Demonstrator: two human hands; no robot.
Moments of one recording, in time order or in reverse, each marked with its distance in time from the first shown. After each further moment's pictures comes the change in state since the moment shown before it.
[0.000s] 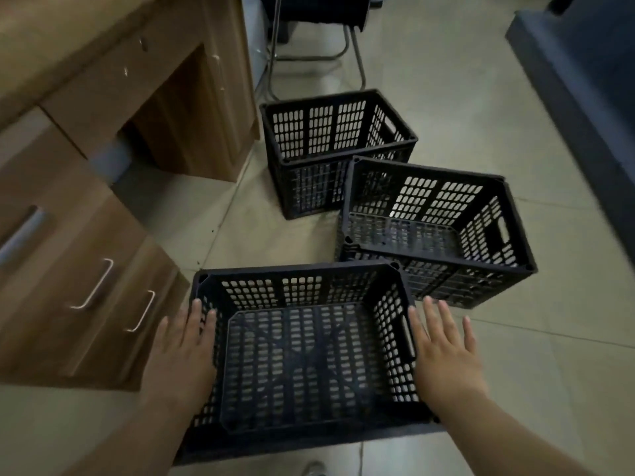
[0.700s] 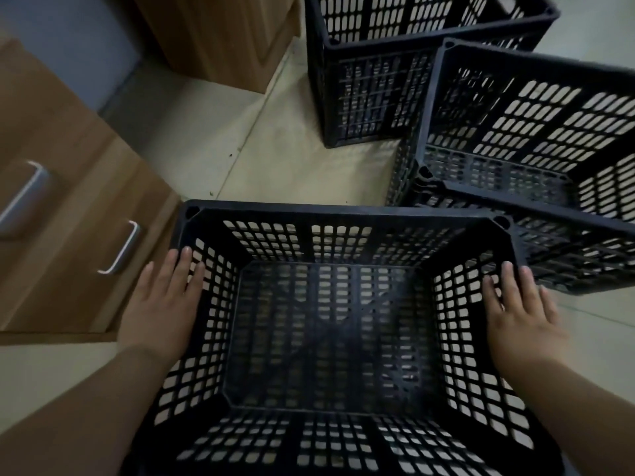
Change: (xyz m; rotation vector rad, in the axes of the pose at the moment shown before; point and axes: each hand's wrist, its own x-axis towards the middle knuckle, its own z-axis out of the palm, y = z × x) left_hand 0.083 0.004 0.137 0.172 -0.107 -0.041; right_hand 0.157 0.004 0.127 -0.222 -0.187 -0.003
